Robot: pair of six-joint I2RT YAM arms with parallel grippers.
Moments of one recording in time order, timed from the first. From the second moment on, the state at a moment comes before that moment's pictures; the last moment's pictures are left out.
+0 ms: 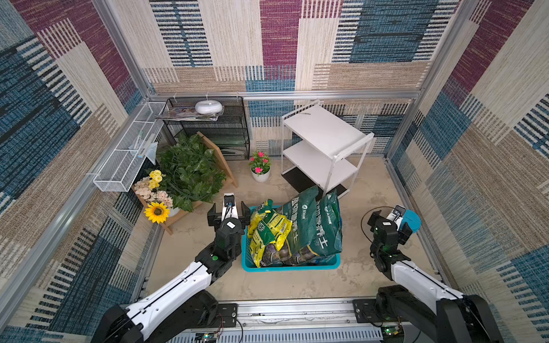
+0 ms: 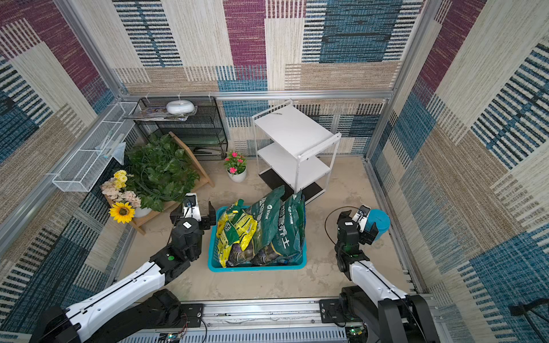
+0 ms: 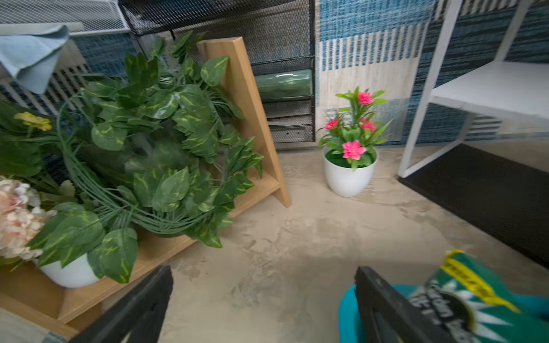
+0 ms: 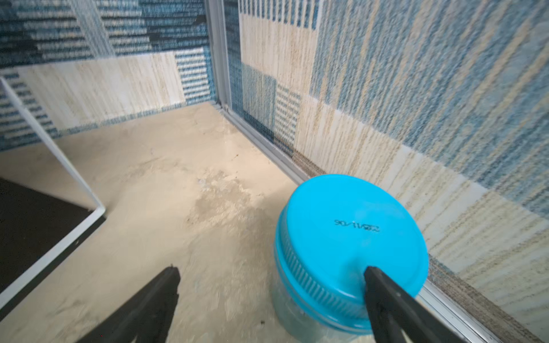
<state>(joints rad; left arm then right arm) -0.60 0.97 0.40 0.37 -0.85 0.06 0.14 1.07 0.19 0.55 0.80 0.20</state>
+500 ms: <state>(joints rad) -0.14 1.49 0.36 0.79 -0.73 0.03 0.14 1.45 0.24 1.03 0.55 0.02</state>
